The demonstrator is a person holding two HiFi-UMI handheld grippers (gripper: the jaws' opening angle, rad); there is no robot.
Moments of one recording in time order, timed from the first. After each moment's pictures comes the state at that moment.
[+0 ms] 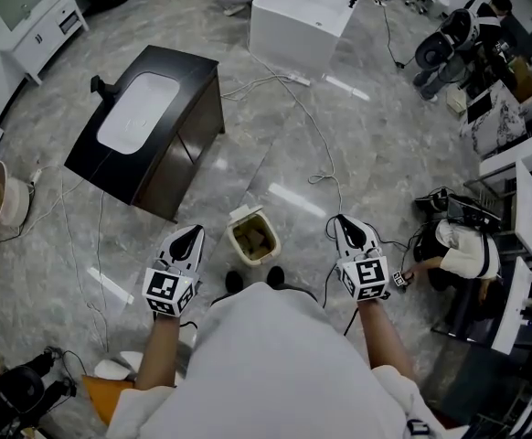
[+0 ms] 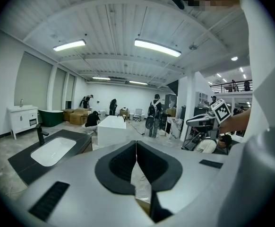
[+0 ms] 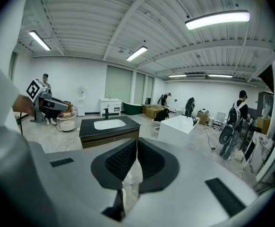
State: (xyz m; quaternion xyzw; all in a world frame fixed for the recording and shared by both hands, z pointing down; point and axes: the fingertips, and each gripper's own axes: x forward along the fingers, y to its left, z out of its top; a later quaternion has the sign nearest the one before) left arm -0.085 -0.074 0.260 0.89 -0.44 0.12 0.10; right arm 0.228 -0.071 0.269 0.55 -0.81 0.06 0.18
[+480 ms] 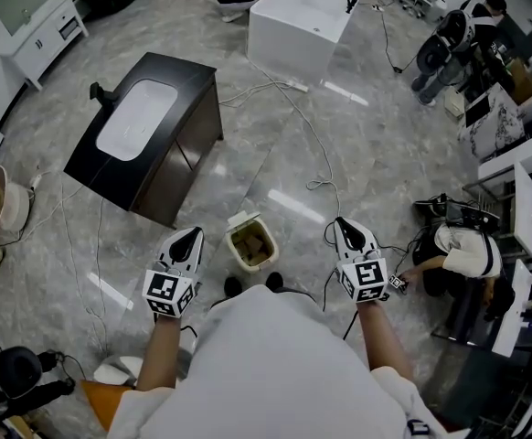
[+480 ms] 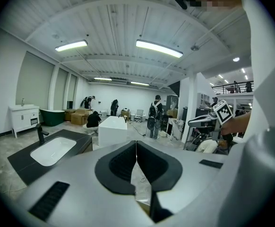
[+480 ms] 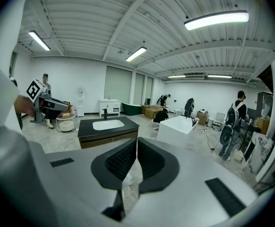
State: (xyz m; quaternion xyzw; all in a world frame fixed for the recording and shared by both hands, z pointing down) left arm -0.079 -0.084 0.260 0.88 -0.44 0.11 0.10; right arm 0.238 -0.079 0.268 0.56 -0.81 0.06 0.18
